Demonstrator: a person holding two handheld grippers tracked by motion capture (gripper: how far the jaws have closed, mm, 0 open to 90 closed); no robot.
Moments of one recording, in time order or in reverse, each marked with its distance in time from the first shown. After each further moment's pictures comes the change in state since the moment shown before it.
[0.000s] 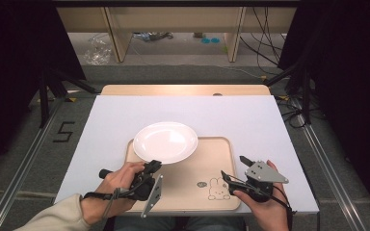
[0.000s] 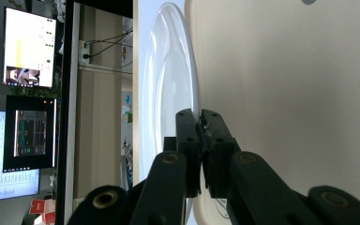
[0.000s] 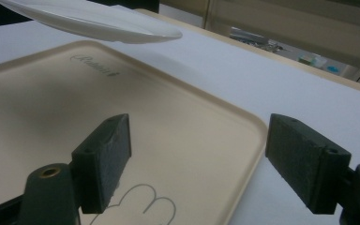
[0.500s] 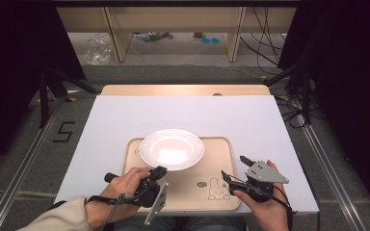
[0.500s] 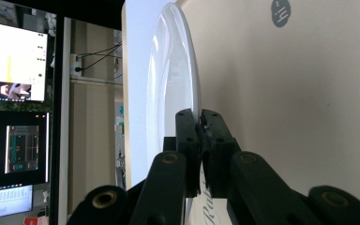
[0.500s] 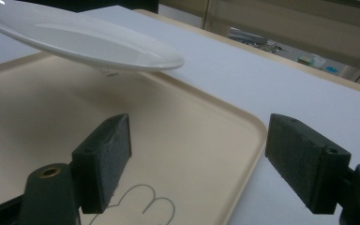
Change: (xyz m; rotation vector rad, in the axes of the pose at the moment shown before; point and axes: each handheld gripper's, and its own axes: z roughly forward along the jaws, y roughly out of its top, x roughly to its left) left arm -0.011 0.012 0.003 -0.039 -0.035 0.029; right arm 0.000 0.001 -0.002 0.013 -0.001 -0.001
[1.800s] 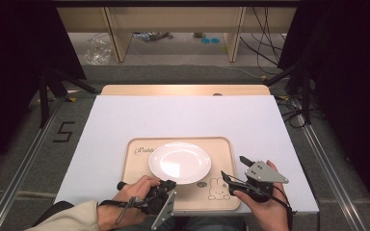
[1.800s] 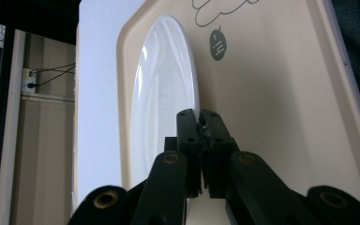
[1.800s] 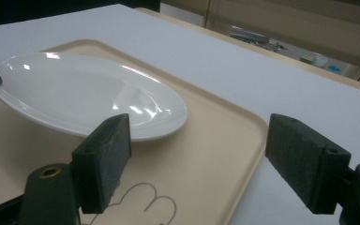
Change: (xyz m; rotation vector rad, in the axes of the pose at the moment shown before) left arm -0.028 0.007 0.023 -0.084 -0.155 -0.054; right arm 0.000 -0.001 0.002 -0.008 0.006 0.003
